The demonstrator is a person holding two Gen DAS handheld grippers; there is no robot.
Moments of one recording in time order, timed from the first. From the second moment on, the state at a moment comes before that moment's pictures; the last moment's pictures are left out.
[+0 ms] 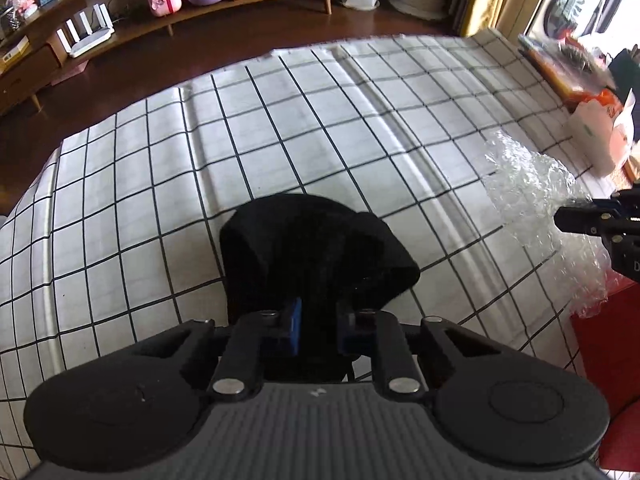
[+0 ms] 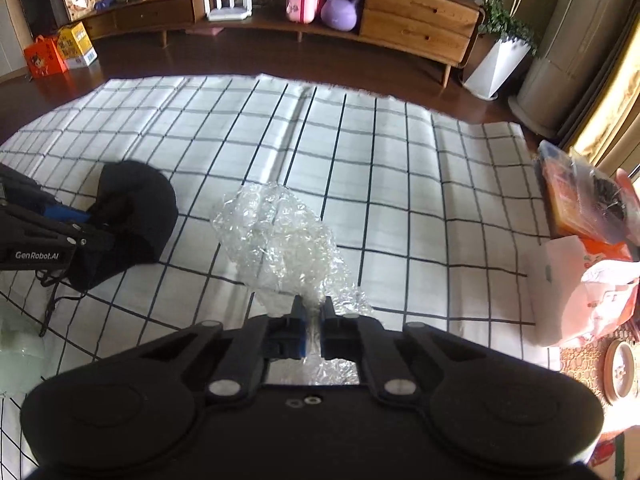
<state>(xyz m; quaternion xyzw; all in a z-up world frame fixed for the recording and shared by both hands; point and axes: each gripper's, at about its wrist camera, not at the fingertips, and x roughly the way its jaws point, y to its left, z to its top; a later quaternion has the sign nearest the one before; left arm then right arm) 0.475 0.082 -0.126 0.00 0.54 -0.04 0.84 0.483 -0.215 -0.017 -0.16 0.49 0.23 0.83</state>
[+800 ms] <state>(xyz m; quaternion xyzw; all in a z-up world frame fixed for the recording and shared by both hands) 0.406 0.087 0.013 -0.04 0.43 -0.03 0.90 0.410 -0.273 0.113 -0.02 0.38 0.27 0.89</state>
